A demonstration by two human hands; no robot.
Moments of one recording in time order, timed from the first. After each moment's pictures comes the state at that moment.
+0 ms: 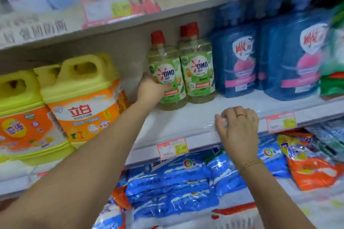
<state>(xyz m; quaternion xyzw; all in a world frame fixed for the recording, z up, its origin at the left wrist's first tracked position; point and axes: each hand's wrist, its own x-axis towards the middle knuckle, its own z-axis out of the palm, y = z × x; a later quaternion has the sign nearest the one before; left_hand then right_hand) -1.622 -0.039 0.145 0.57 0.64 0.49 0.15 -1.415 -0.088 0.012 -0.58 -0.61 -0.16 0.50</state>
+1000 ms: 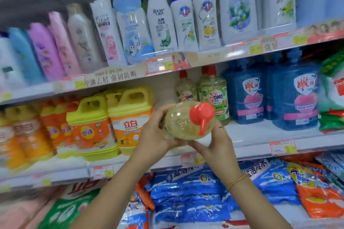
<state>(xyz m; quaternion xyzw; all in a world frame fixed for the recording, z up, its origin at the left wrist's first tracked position) -1.623 -0.250 0.161 0.70 0.49 0.51 0.08 -1.470 -0.191 0.098 -0.31 -0.71 0.15 0.61</state>
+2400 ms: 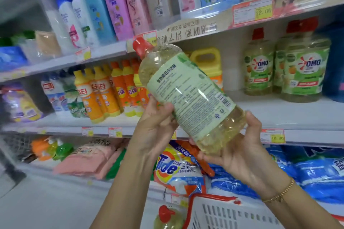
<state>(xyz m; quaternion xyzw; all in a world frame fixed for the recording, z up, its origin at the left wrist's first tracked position) -1.752 -0.323 0.141 0.46 0.27 0.73 0.43 -1.582 -0.258 0.094 0.00 -0.39 0.87 0.30</state>
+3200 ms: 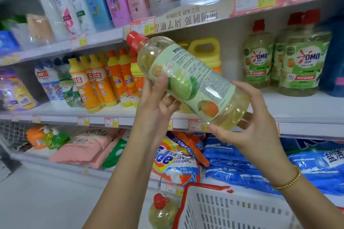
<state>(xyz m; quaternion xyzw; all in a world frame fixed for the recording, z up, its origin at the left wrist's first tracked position) -1.737 -0.321 0.152 0.45 0.34 0.75 0.35 -1.556 -0.264 0.105 -0.21 -0.72 0.36 0.56</state>
